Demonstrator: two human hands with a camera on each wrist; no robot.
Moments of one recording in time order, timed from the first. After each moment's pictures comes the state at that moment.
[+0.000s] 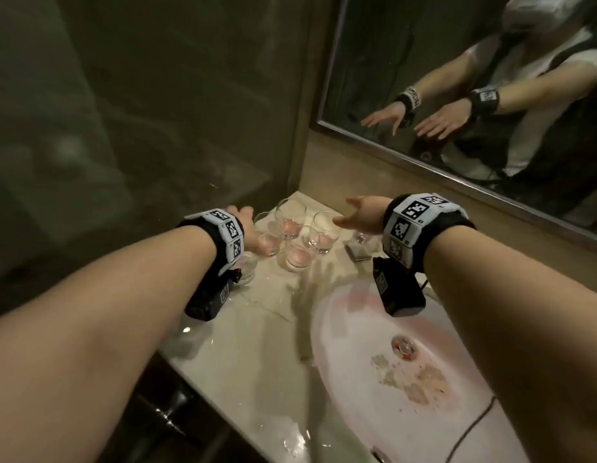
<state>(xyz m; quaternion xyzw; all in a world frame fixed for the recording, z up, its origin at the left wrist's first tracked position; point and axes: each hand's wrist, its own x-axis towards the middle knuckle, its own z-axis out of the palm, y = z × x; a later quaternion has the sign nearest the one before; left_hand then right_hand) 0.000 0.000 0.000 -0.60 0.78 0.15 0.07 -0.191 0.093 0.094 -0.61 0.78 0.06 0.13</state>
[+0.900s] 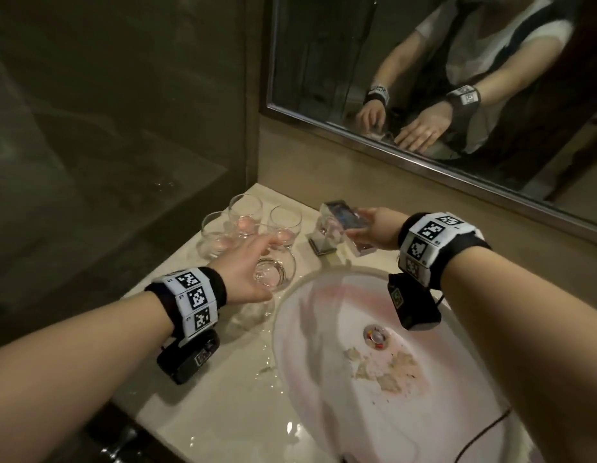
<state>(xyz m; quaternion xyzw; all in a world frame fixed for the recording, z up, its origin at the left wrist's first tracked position) -0.057 0.055 -0.028 -0.37 0.88 0.27 -0.08 -0.288 0.111 0.065 -0.55 0.82 0.05 0.18</state>
